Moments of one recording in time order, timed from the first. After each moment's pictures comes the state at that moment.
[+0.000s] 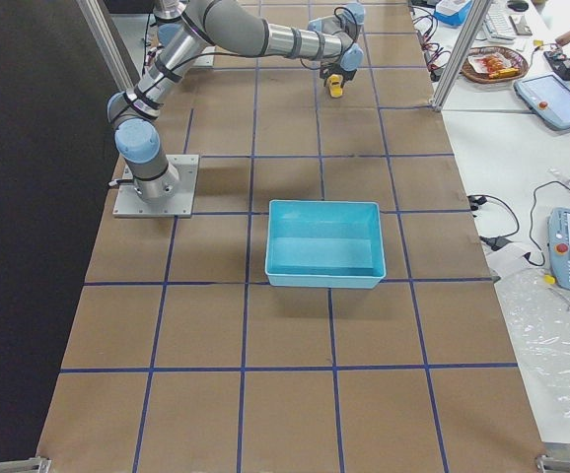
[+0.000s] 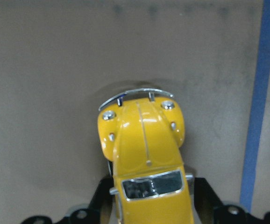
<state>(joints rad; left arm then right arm) -1.50 -1.57 -1.53 -1.63 1.59 0.05 2.03 -0.68 1.08 -1.93 -1.44 2.04</state>
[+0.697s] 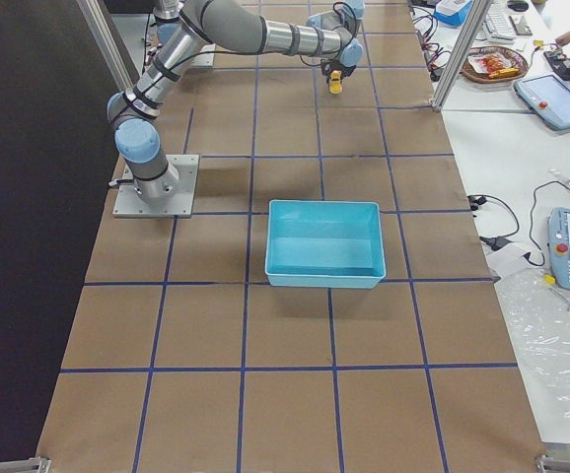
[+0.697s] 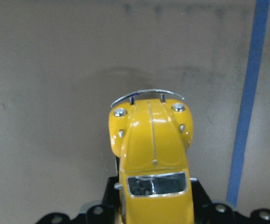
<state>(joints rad) -1.50 -1.57 -1.53 -1.63 1.59 0.05 2.03 -0.72 1.09 -1.93 -1.44 1.98</state>
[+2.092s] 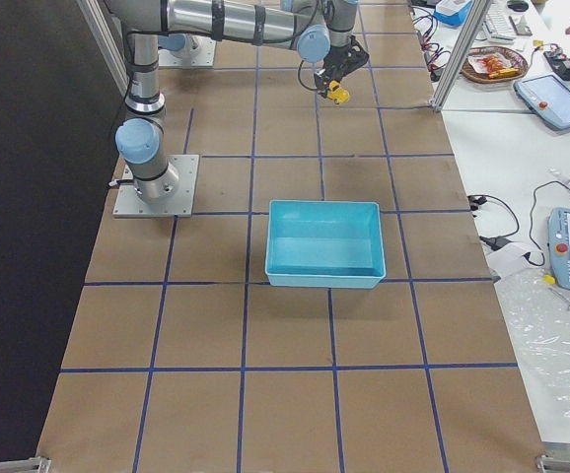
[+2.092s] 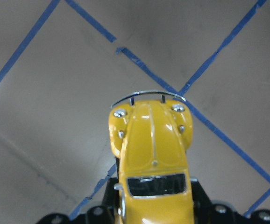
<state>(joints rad) -1.57 -1.60 -1.52 -1.60 1.52 -0.09 1.63 -1.36 1.59 -1.79 -1.56 0.85</state>
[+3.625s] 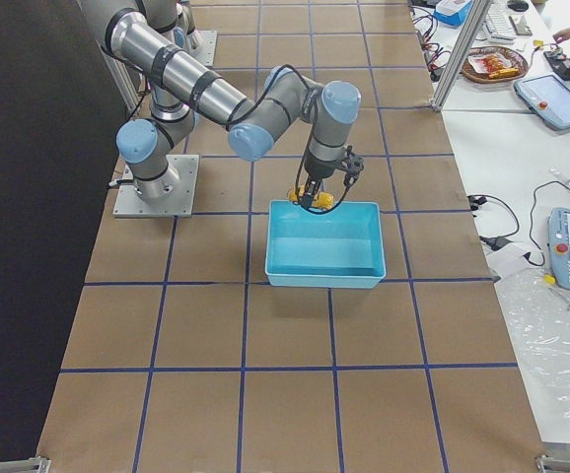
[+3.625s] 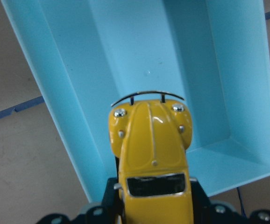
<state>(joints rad) -1.60 -1.60 -1.53 -1.60 1.58 -0.09 0.98 -1.39 1.68 -1.79 -1.71 -0.25</state>
